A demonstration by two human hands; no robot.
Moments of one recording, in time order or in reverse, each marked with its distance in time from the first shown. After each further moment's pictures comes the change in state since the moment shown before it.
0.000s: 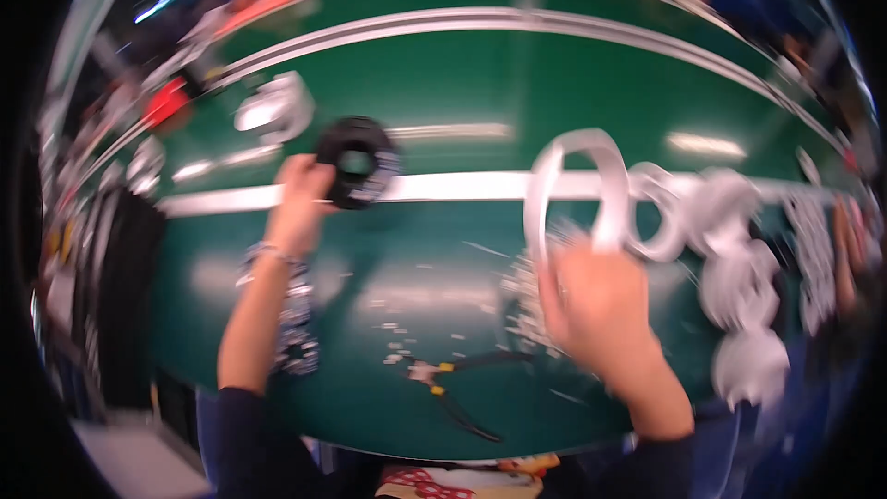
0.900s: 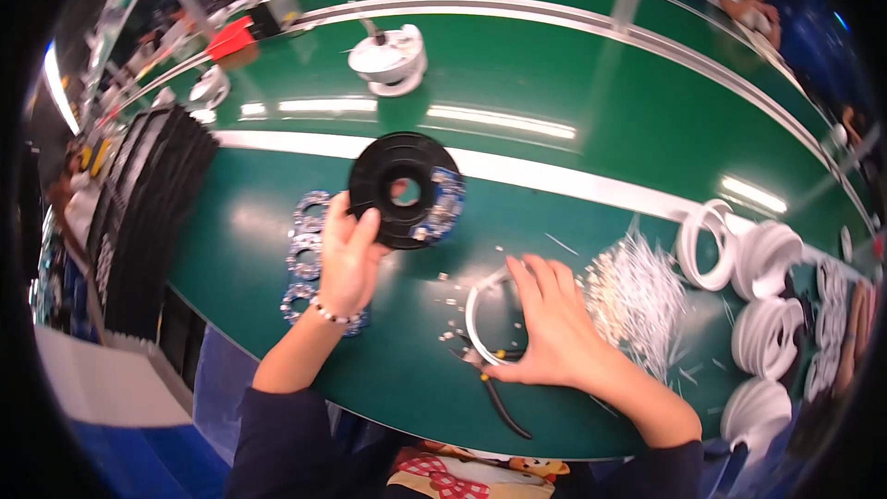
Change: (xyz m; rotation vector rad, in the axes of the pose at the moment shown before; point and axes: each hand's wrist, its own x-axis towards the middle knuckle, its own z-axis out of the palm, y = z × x) left_hand -0.103 0.004 -0.007 -0.640 0.009 0.052; right_hand -0.009 -0.046 0.042 0.473 -0.618 -0.048
